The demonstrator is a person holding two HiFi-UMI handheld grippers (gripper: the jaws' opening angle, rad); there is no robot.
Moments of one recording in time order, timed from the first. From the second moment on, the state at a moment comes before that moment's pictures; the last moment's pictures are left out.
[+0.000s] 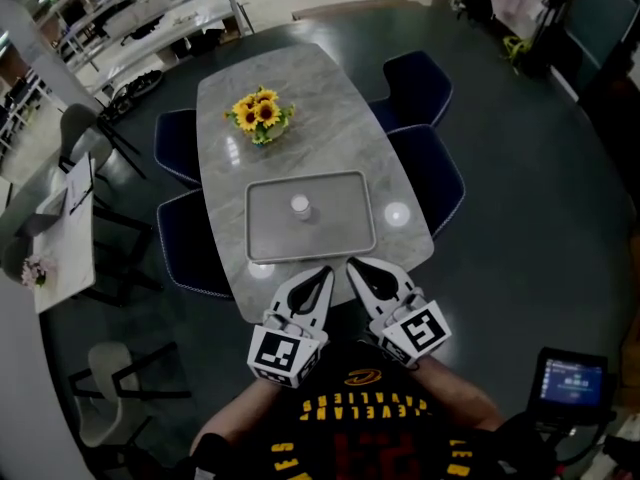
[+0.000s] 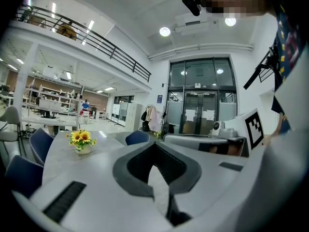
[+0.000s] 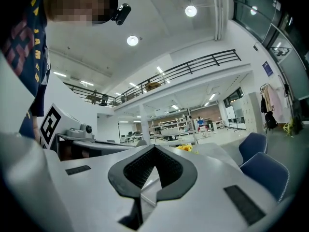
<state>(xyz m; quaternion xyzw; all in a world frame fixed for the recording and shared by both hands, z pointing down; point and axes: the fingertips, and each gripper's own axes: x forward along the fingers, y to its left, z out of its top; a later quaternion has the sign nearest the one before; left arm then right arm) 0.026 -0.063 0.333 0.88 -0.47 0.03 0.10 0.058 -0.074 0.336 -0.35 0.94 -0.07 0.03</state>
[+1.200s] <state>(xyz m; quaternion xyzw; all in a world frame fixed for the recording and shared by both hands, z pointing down) 0.055 -0.024 0.330 0.87 -0.48 0.04 0.05 0.092 -0.037 0.328 -0.35 0.94 -0.02 0.04</state>
